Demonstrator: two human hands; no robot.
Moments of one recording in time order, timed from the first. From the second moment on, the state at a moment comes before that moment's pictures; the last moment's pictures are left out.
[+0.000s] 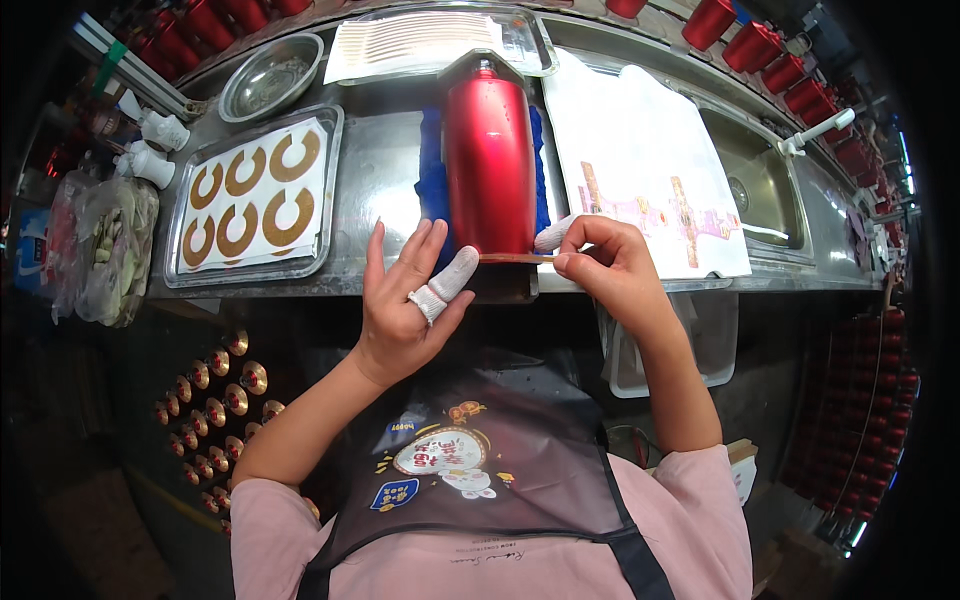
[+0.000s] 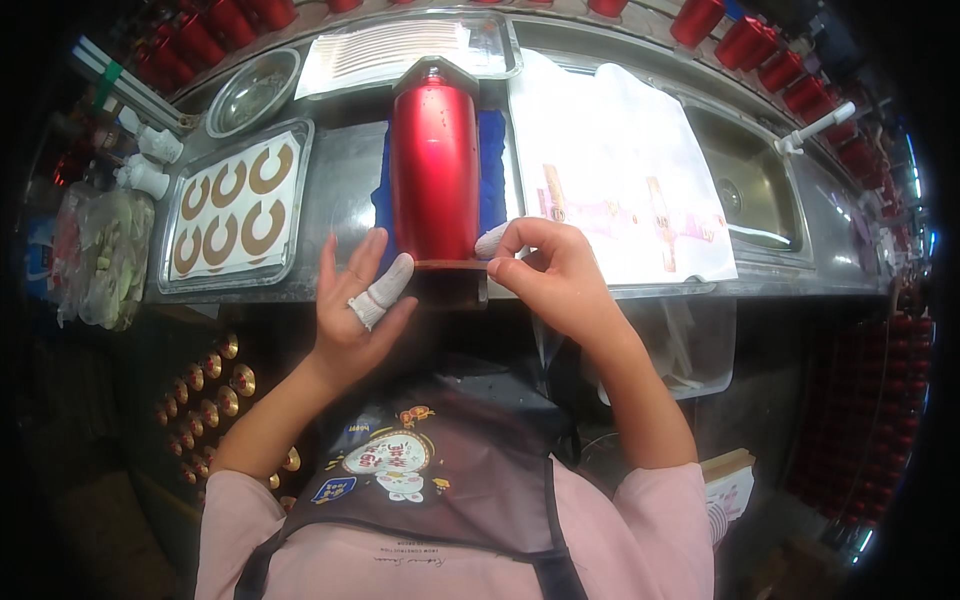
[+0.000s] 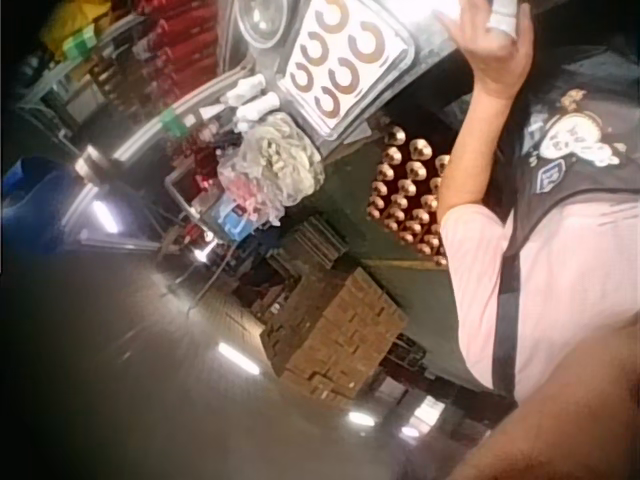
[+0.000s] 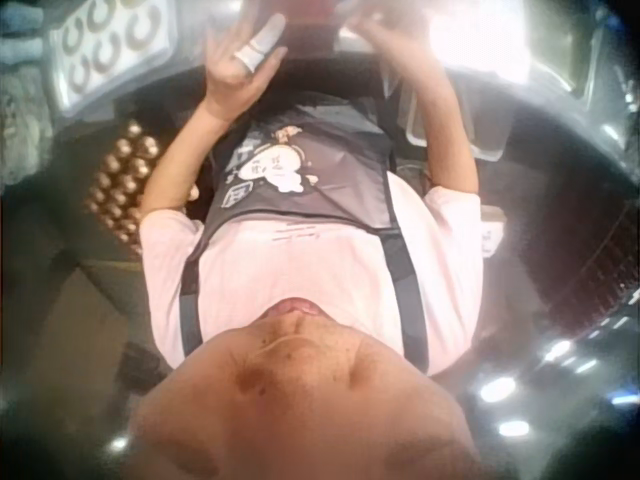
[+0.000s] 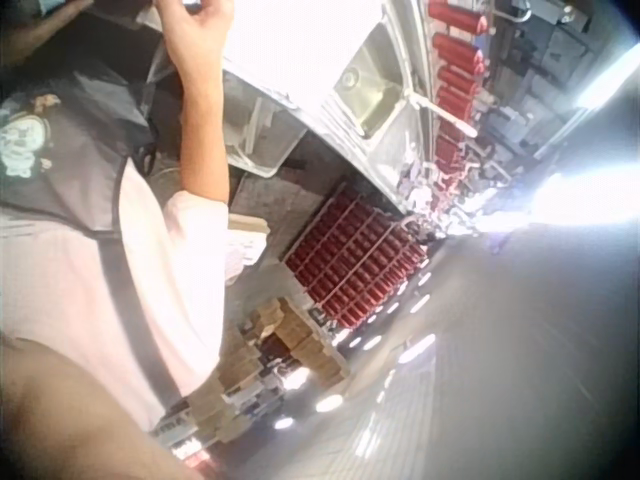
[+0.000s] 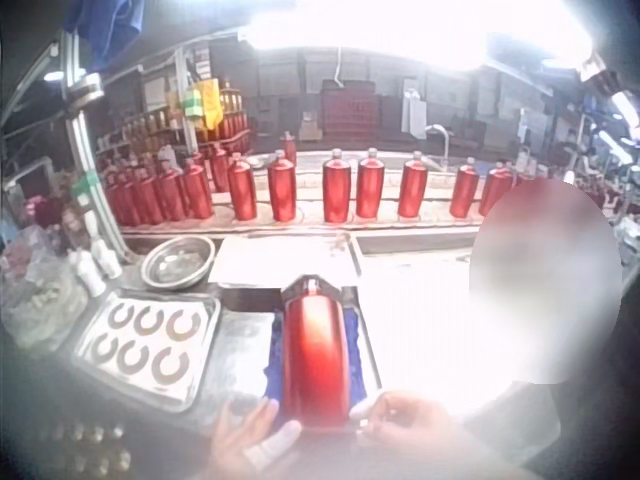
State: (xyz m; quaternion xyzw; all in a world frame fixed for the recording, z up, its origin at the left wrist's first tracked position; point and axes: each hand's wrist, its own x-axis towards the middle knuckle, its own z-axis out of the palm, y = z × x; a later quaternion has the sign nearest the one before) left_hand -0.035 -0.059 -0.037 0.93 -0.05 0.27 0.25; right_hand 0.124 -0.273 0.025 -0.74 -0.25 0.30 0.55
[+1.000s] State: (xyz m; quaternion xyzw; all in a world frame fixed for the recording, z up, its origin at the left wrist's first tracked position) left_hand -0.014 -0.068 -0.009 0.94 -0.09 0.30 0.14; right_hand 0.128 -0.273 0.008 -0.76 -0.25 0.28 0.53
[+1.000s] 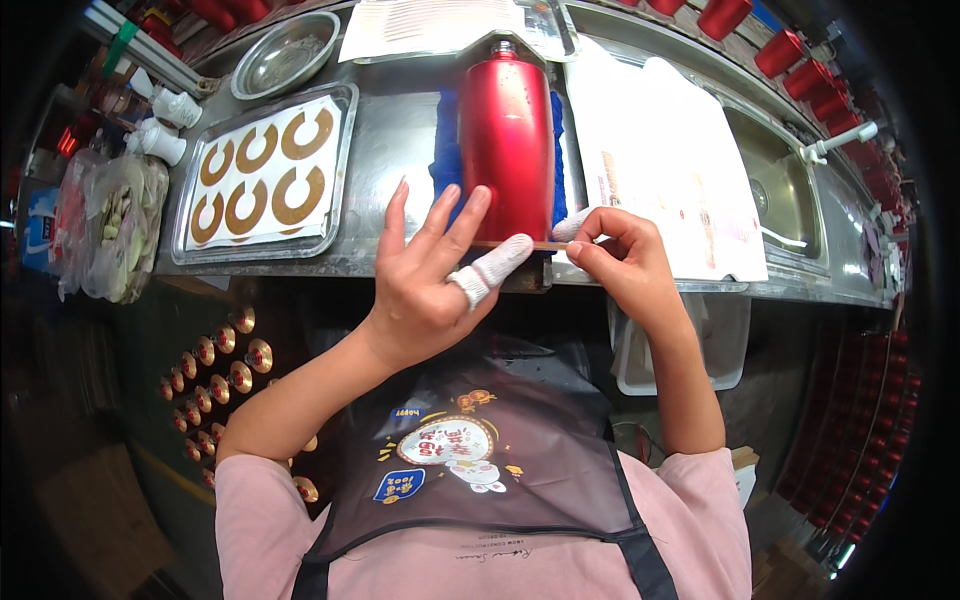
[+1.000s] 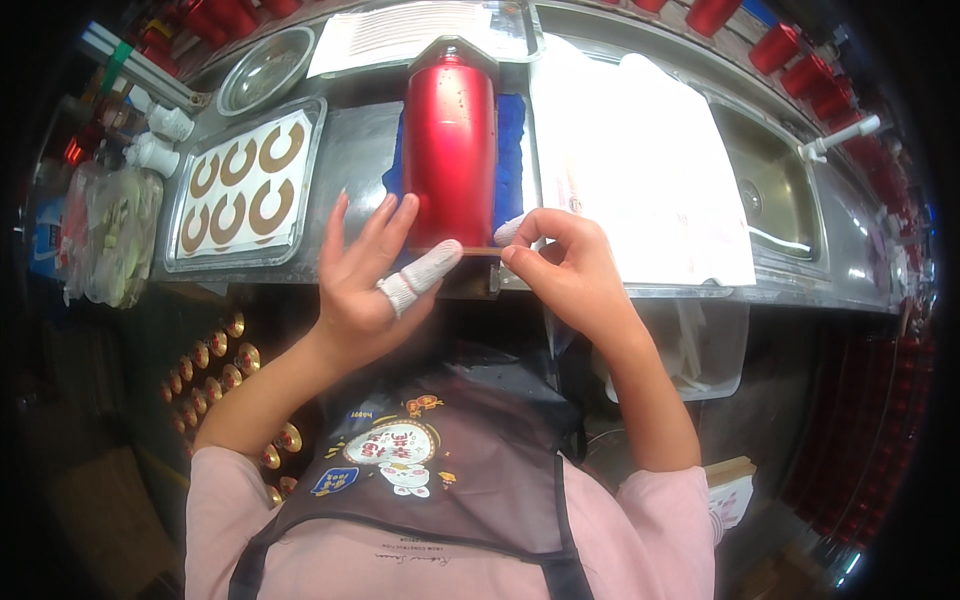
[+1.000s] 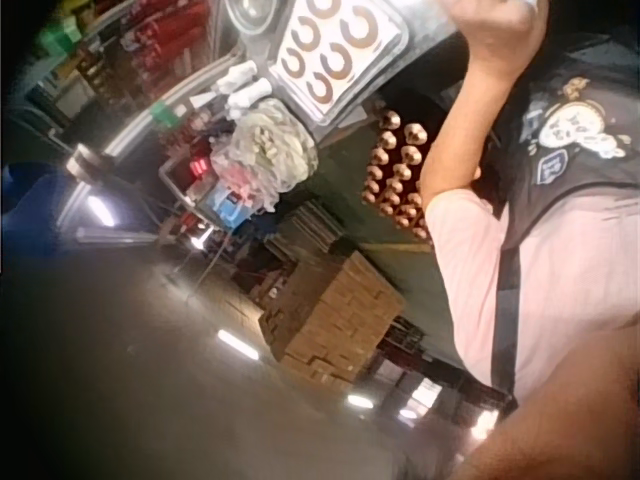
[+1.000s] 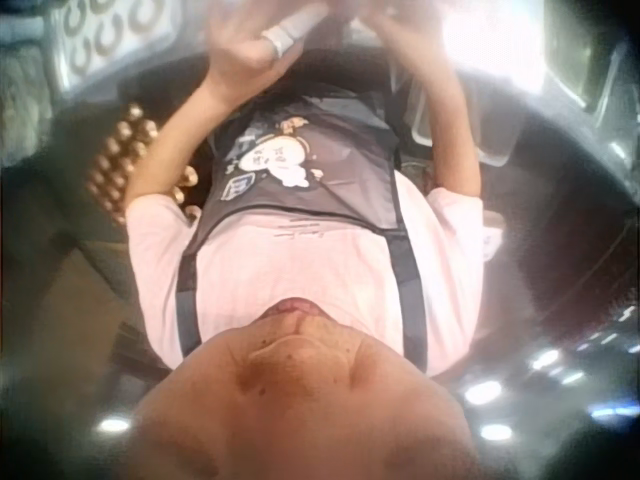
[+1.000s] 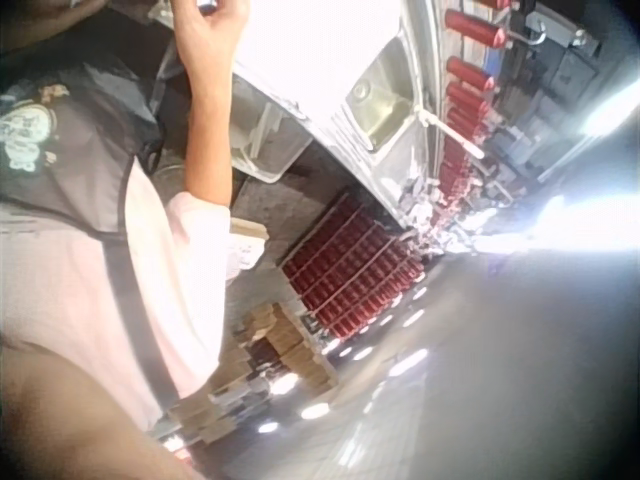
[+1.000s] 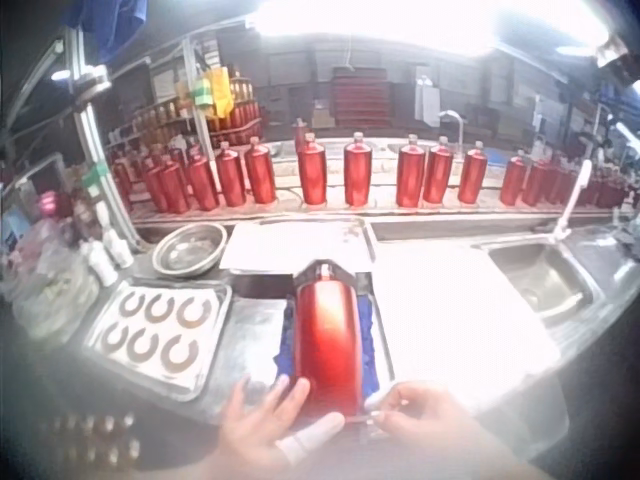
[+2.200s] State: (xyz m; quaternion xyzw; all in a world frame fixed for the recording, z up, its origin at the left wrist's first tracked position) left_hand -0.003 -0.078 -0.009 0.93 -0.10 0.32 0.11; right_hand 0.133 -0.273 0.000 -0.75 -0.23 0.32 0.52
